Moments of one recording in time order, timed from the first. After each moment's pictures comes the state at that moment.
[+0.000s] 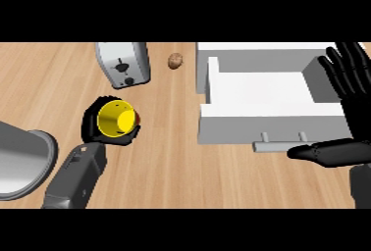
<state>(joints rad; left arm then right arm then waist) -0.60 0.12 0.30 -0.45 0.06 -0.18 -1.03 -0.27 -0.23 -0.15 -1.86 -0.14 0.19 0.13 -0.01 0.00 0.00</state>
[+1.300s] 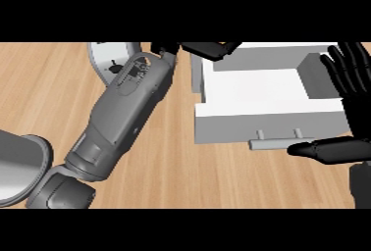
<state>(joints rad) -1.22 0.00 -0.02 -0.62 0.17 0.27 -0.31 -0.28 -0.22 -0.16 -1.84 -0.12 0.19 0.11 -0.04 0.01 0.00</state>
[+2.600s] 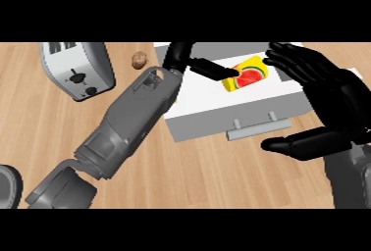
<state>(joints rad) -1.27 0.00 -0.31 -0.35 0.42 0.26 -0.30 -0.42 -0.20 -0.05 -1.77 -0.24 0.34 0.10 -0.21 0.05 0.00</state>
